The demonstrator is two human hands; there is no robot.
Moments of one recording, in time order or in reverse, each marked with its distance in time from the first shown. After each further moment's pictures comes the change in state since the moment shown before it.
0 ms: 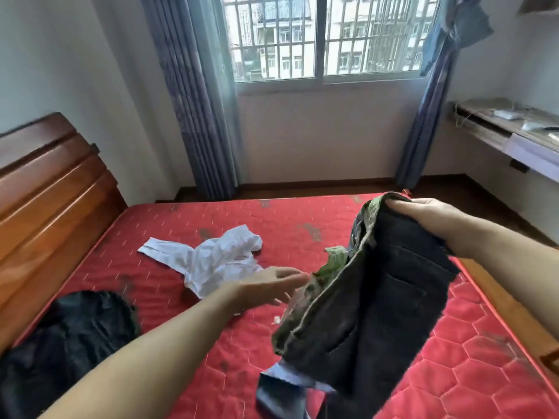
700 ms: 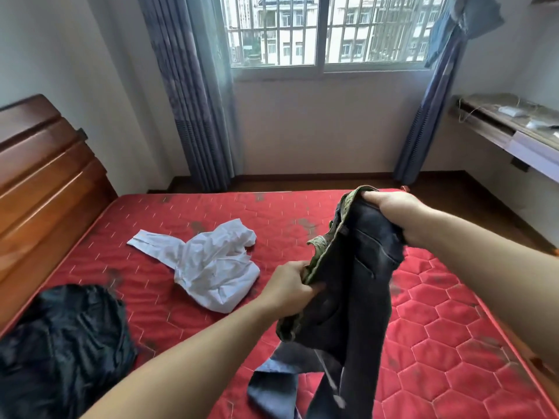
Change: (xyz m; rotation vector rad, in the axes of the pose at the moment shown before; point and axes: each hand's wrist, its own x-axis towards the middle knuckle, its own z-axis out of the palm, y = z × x) left_hand 0.079 -0.002 0.038 0.038 0.423 0.128; right_hand 0.089 0.005 0.027 -0.004 0.120 0.047
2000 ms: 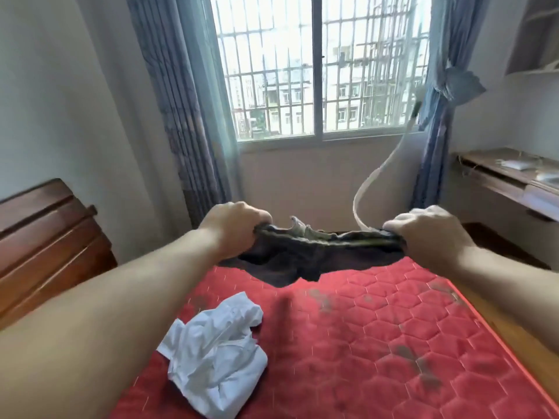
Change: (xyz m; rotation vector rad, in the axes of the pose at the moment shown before) left_hand 0.136 0.096 -0.219 1.083 0.329 0.356; right_hand 0.084 -0.061 -0.060 -1.473 0.444 -0.879
